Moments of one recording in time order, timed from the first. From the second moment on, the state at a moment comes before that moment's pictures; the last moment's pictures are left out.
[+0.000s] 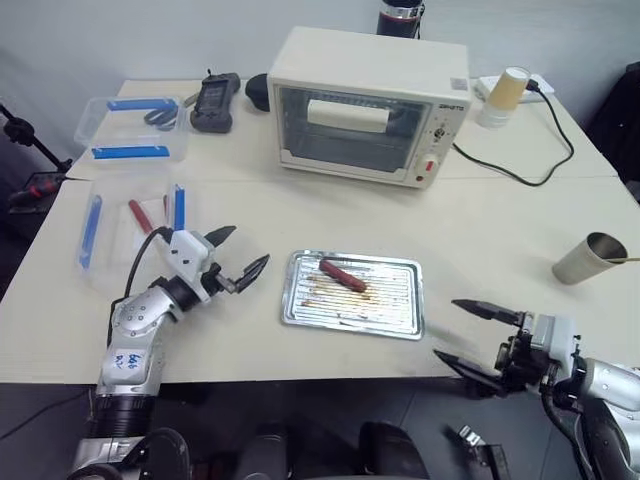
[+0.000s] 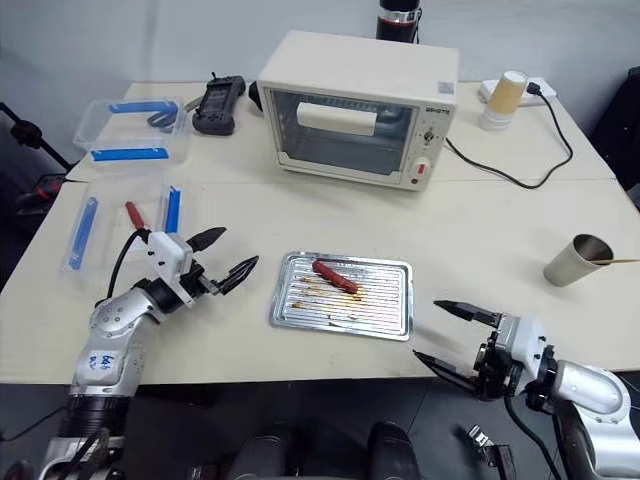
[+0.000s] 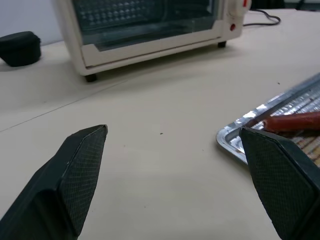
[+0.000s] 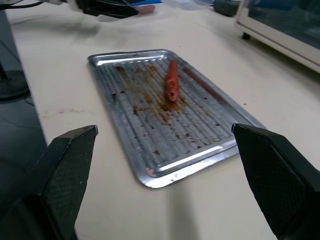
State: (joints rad) left arm -0.24 0.40 0.13 0.01 -0.28 0.05 -0.58; right arm 0.22 -0.64 -0.25 -0.17 0.55 -0.18 1.11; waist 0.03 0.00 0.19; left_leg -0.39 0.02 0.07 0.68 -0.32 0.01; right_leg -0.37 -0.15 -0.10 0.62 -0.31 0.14
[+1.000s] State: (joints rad) left arm -0.23 0.55 0.00 -0.27 -0.60 0.31 -1.05; right arm 0.44 -1.02 -1.01 0.11 0.59 -0.05 1.21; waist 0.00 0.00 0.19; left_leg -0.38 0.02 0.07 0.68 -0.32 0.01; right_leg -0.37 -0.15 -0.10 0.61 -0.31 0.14
